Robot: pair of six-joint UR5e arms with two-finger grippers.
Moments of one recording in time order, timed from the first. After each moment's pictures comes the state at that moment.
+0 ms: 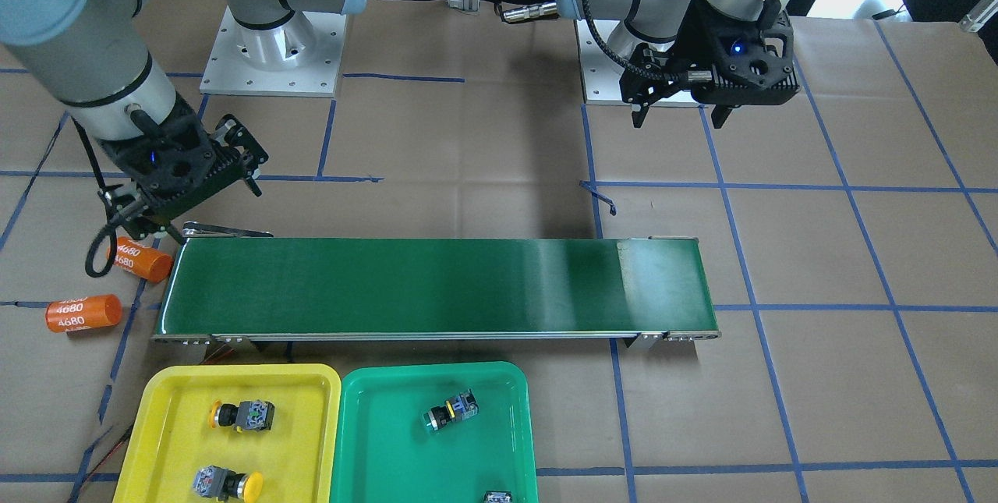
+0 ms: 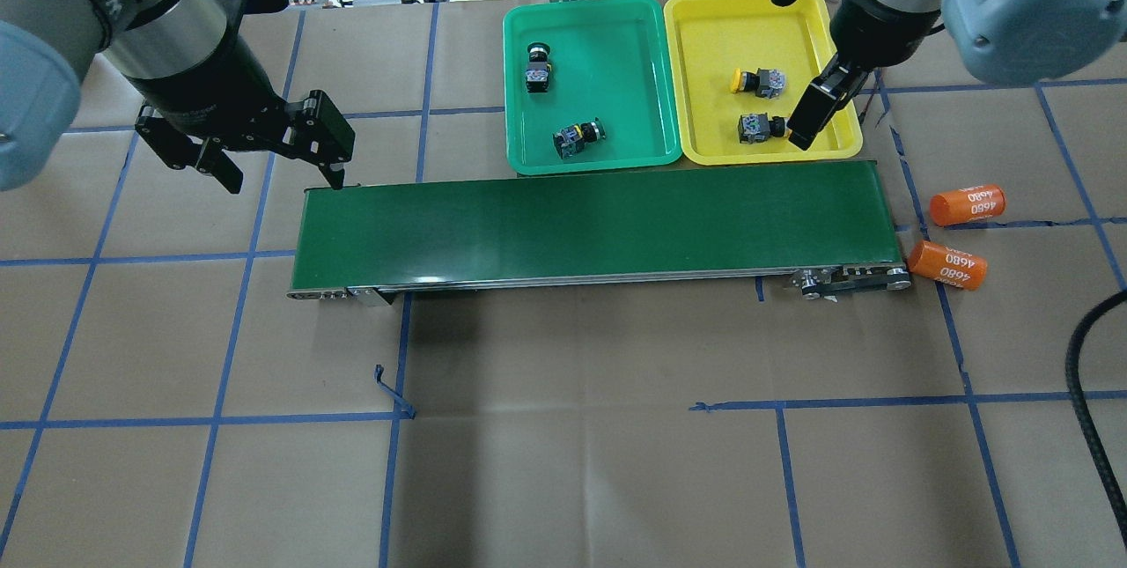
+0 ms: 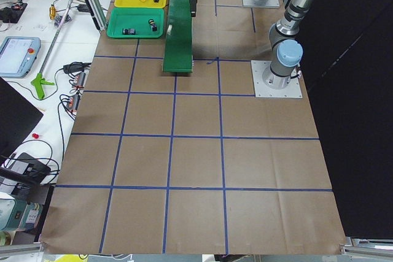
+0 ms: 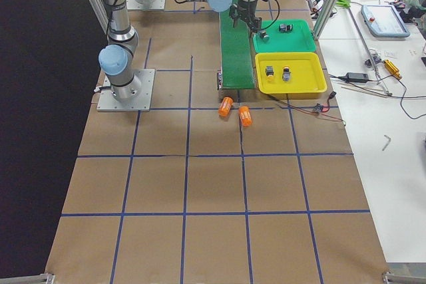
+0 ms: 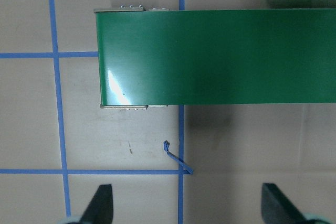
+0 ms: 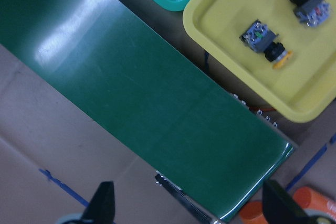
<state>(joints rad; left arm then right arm) -1.57 -1.51 -1.61 -1.61 1.59 0.00 1.52 -1.48 1.60 -1.71 -1.53 -0.67</state>
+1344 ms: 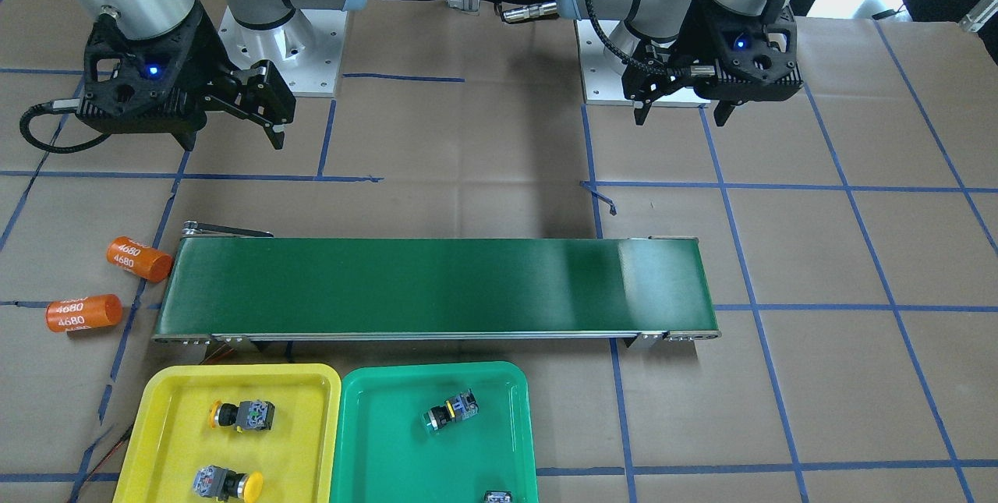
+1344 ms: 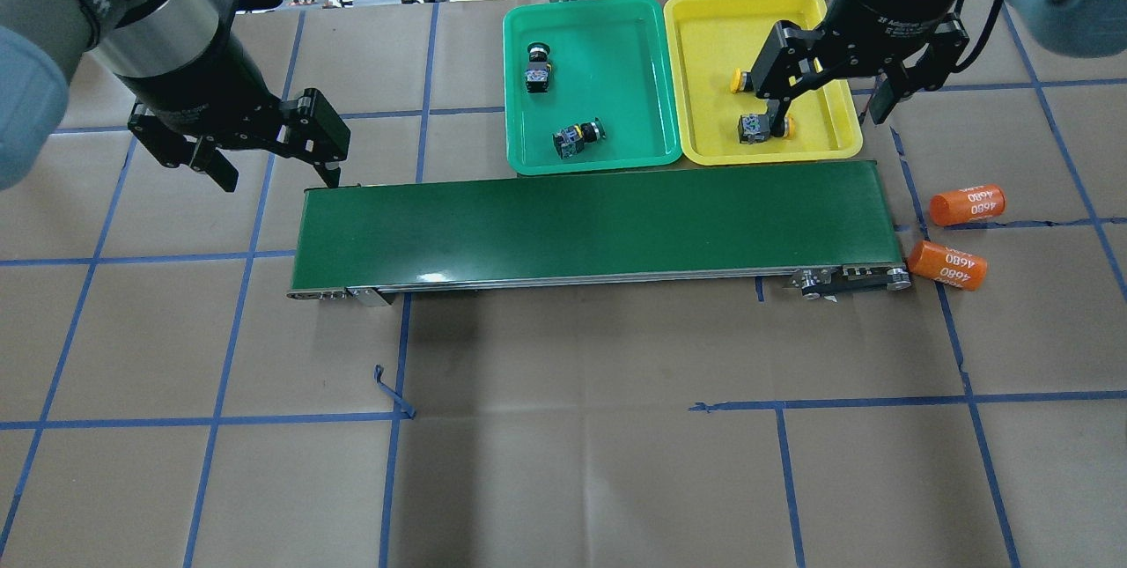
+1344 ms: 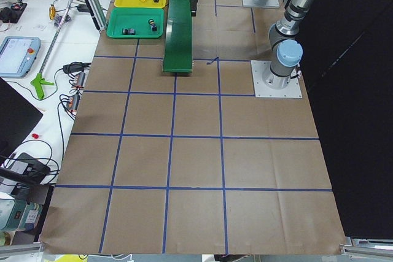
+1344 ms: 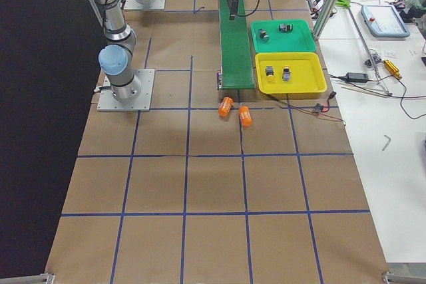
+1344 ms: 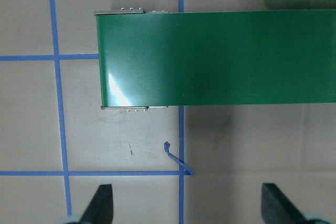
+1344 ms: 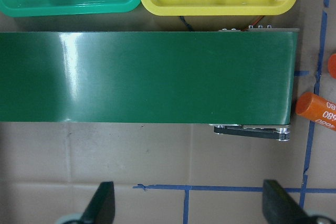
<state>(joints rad) -1.56 -1.51 -1.61 -1.62 1.59 0.01 1.58 -1.53 1.50 -1.52 -1.54 -0.01</state>
